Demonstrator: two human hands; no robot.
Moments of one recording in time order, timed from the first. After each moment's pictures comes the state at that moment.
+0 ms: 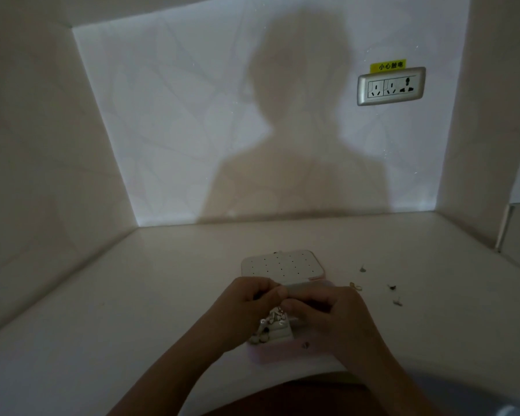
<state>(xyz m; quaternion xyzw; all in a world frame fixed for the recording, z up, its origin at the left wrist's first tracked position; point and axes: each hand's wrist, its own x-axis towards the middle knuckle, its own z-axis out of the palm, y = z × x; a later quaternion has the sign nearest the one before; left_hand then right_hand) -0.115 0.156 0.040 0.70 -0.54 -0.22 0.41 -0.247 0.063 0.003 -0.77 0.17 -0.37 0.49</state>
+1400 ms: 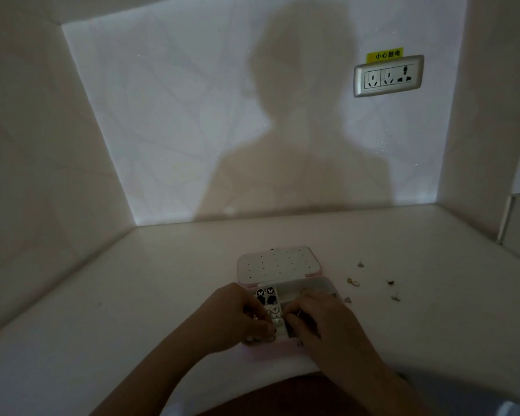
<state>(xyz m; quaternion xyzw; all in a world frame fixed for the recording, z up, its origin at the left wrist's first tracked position) -0.101 0.150 0.031 0.79 -0.53 -0.20 0.23 -0.239 0.050 -0.036 -0.89 0.17 -0.36 0.23</state>
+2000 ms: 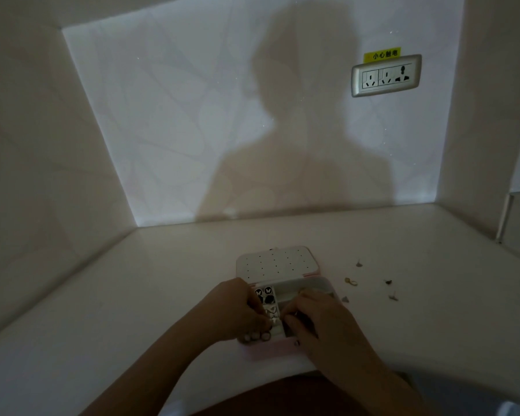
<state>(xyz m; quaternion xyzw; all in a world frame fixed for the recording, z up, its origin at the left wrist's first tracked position) -0.098 0.134 0.031 0.83 -0.51 -0.15 0.13 -0.236 0.044 -0.045 -0.89 0.16 -0.37 0.23</state>
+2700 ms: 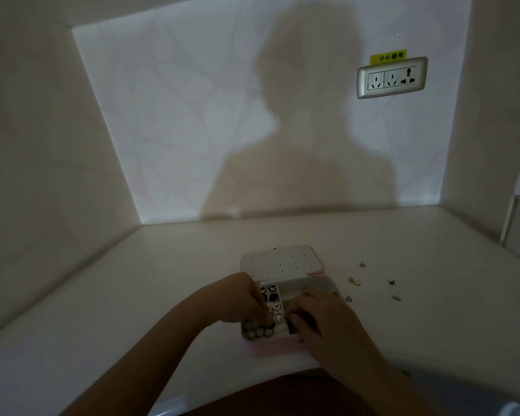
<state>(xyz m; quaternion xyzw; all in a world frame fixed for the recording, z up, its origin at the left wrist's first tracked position) -0.089 0.130 0.042 0.82 -0.50 -0.25 0.12 -0.238 0.046 -0.043 -0.89 0.16 -0.36 0.21</state>
